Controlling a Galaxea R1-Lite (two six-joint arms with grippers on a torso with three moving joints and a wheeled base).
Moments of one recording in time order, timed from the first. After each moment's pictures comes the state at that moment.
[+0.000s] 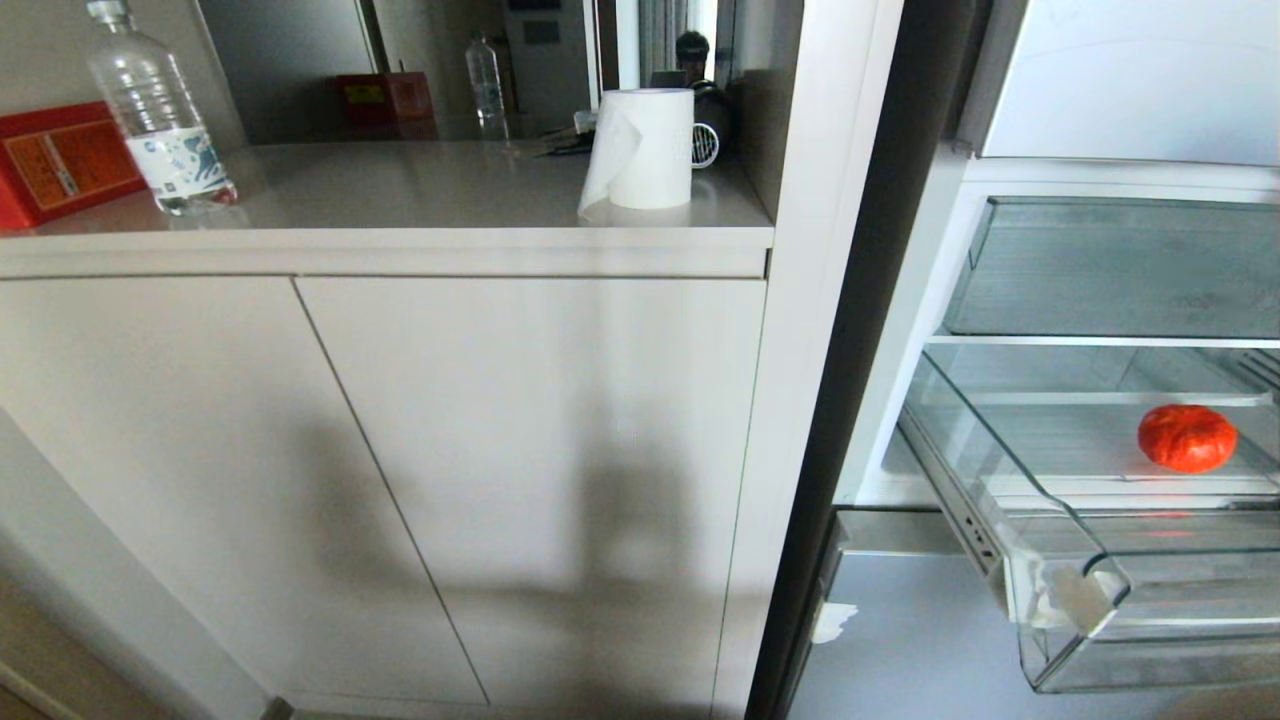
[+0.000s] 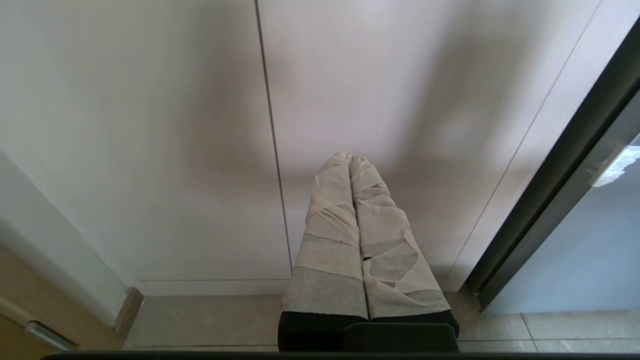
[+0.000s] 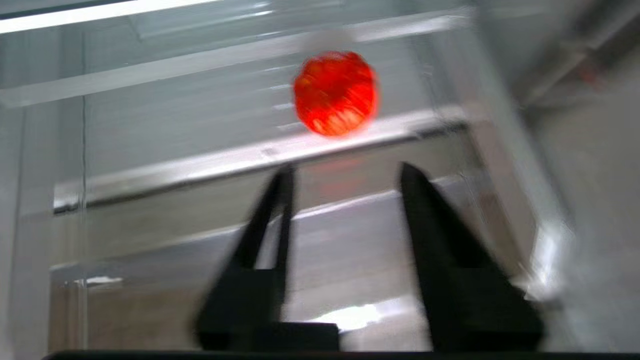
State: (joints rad) left arm -0.01 0.00 -0.02 0.04 0.00 0.00; right arm -0.65 1.44 -1.12 0.15 0.34 -0.17
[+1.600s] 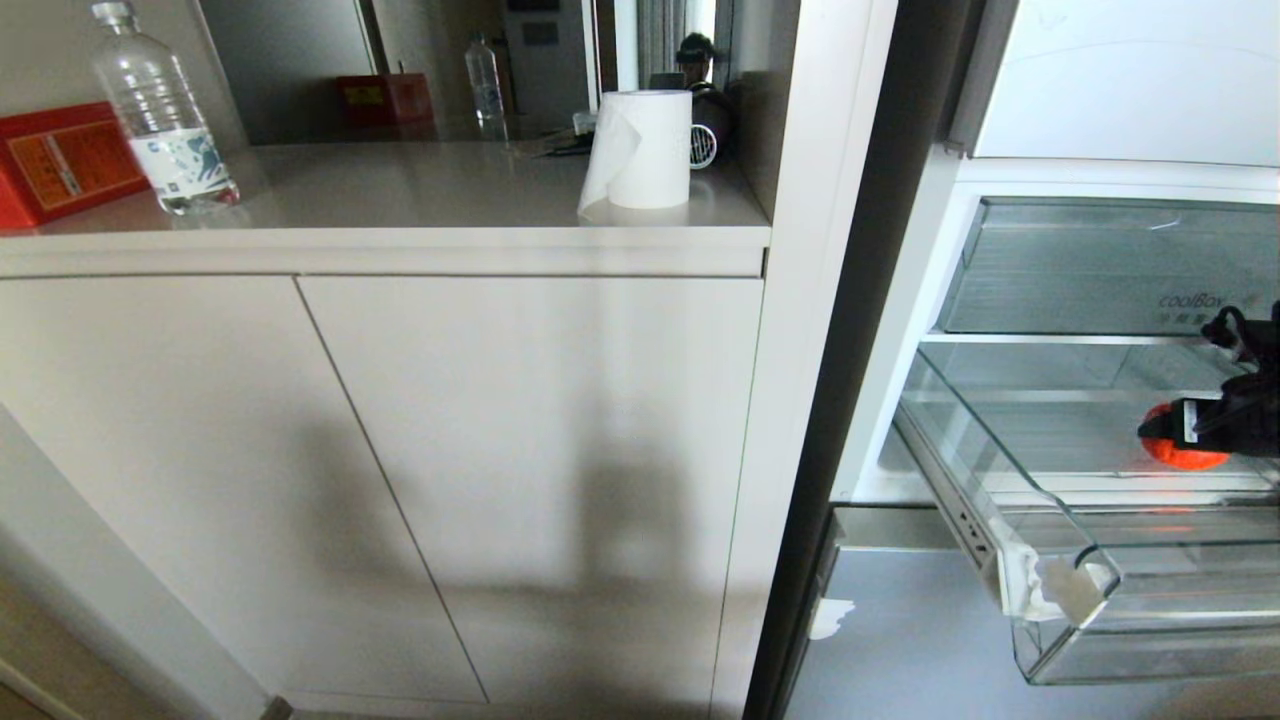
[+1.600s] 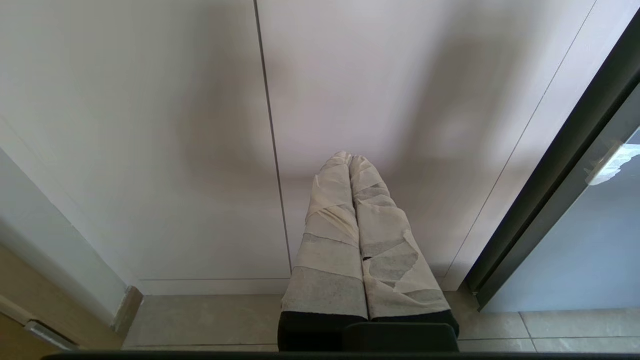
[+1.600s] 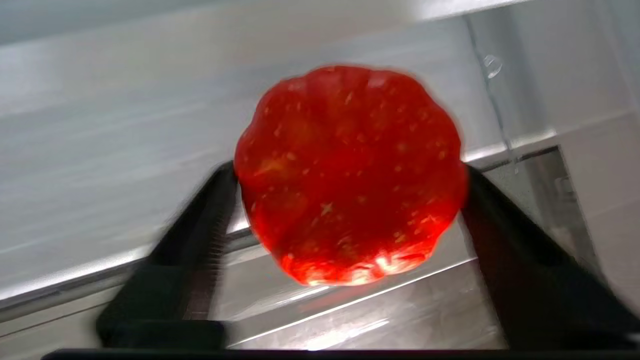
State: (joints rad) left arm -0.01 0.00 -0.02 0.04 0.00 0.00; right arm -0.44 2.02 -1.37 -0.01 0.02 -0.15
